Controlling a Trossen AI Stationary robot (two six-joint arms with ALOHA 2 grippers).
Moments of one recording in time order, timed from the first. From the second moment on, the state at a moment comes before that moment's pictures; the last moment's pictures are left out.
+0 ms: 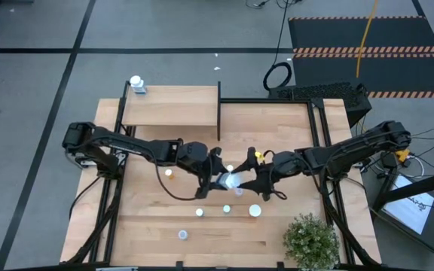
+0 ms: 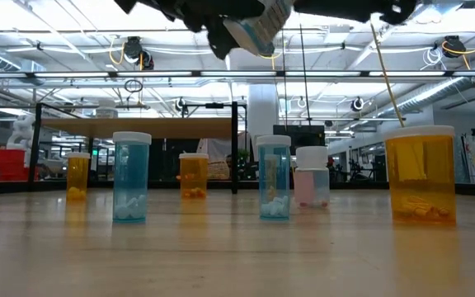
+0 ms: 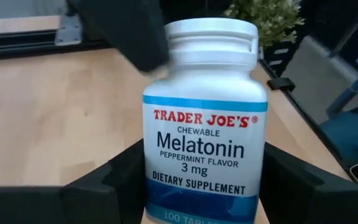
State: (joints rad) left arm -0.09 1.59 1.13 -0.04 0.23 0.05; right arm 0.25 1.26 0.81 0.11 0.11 -0.70
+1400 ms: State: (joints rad) left arm -0.21 1.62 1.13 0.30 -0.56 0.09; right arm 0.23 1.28 0.81 0.42 0.42 -0.11
